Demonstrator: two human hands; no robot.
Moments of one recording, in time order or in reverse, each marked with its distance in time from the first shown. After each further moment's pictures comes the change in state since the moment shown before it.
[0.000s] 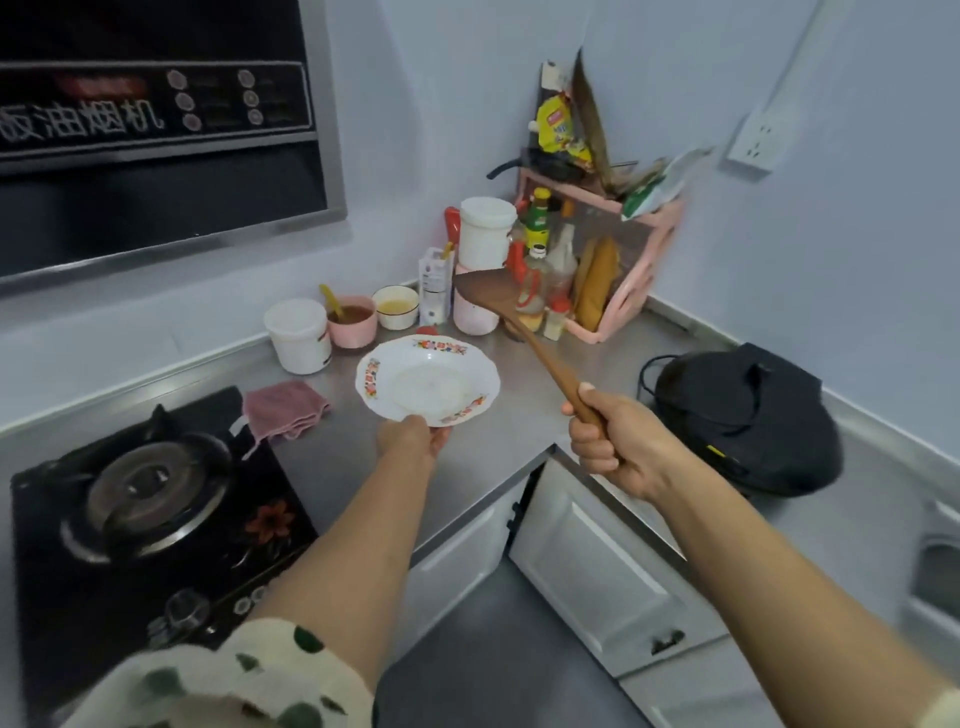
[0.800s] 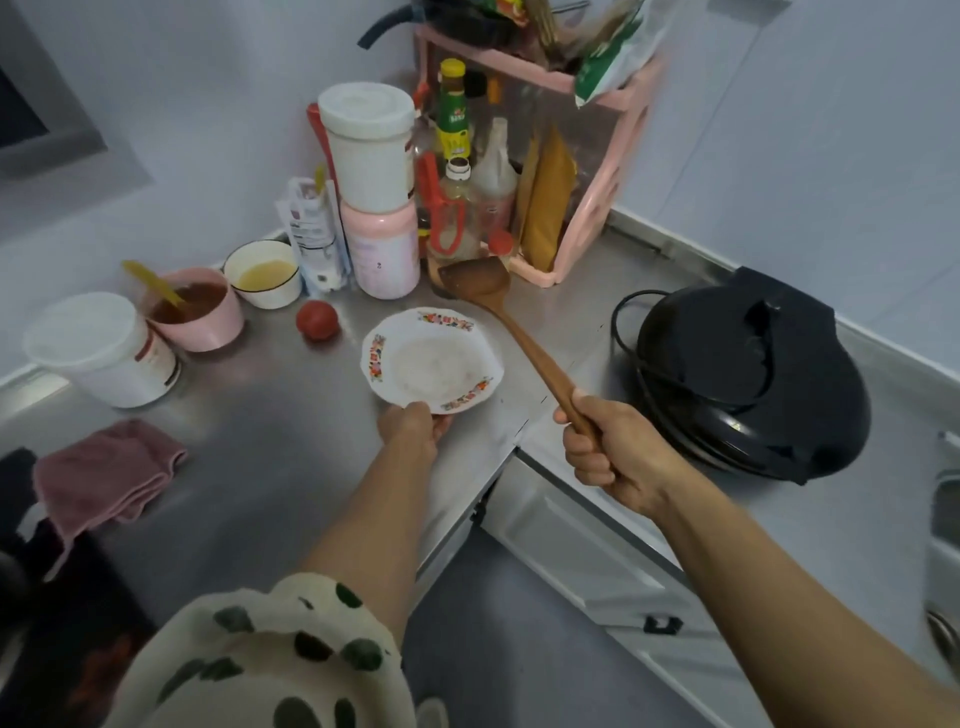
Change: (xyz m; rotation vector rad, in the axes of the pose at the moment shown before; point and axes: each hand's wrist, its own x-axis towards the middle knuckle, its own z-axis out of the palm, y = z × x) left_hand 0.161 -0.096 0.141 0.229 -0.003 -0.168; right_hand 0.158 0.012 -0.105 0.044 0.157 0.105
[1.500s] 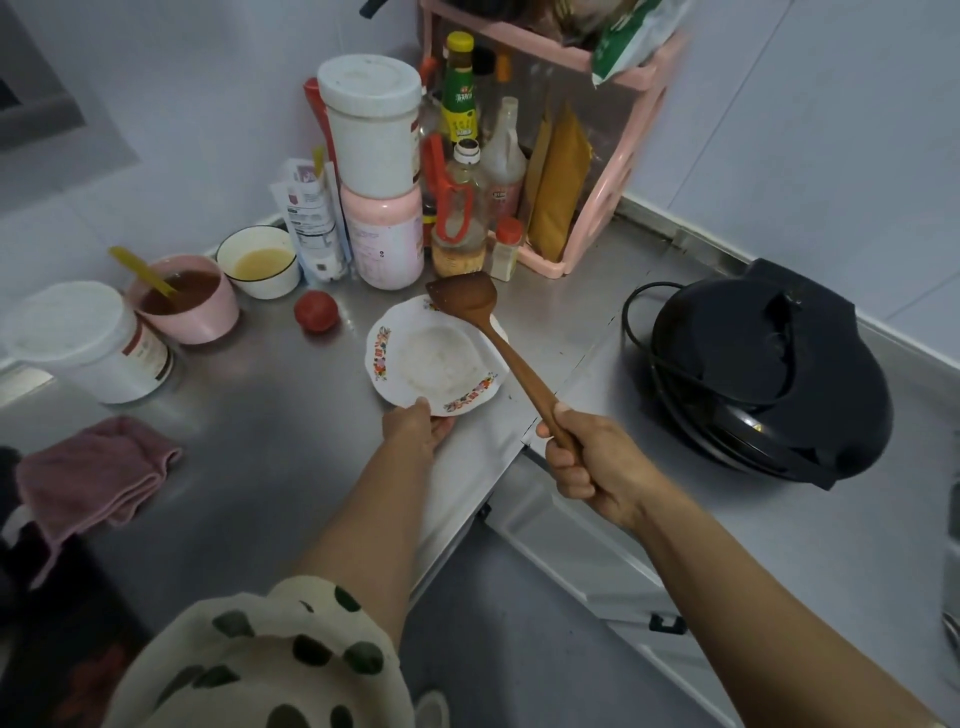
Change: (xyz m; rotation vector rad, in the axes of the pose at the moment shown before) left_hand 0.028 -0.002 -0.008 0.059 -0.083 -0.083; right_hand 0.034 0.029 0.011 0.008 -0.012 0.034
